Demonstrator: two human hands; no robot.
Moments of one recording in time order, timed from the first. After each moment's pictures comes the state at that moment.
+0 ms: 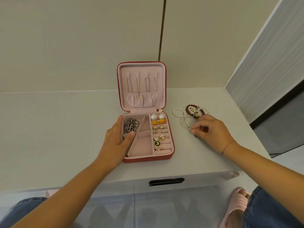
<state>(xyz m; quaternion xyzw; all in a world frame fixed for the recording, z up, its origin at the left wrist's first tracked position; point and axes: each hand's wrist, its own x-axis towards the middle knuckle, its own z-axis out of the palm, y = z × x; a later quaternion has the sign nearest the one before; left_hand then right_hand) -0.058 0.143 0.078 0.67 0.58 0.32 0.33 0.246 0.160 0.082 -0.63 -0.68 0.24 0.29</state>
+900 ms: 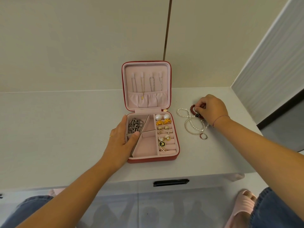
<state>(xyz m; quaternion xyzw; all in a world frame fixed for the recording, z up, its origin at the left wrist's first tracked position) -0.056 0.141 0.081 0.67 0.57 0.34 0.33 0.247 0.240 0.085 -0.71 -0.66 0.10 0.22</state>
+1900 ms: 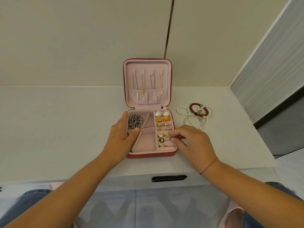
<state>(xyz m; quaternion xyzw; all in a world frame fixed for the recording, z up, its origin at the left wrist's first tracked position) -0.059 0.145 0.074 0.67 0.58 0.32 0.33 0.167 0.120 0.084 -0.53 -0.77 0.11 0.33</state>
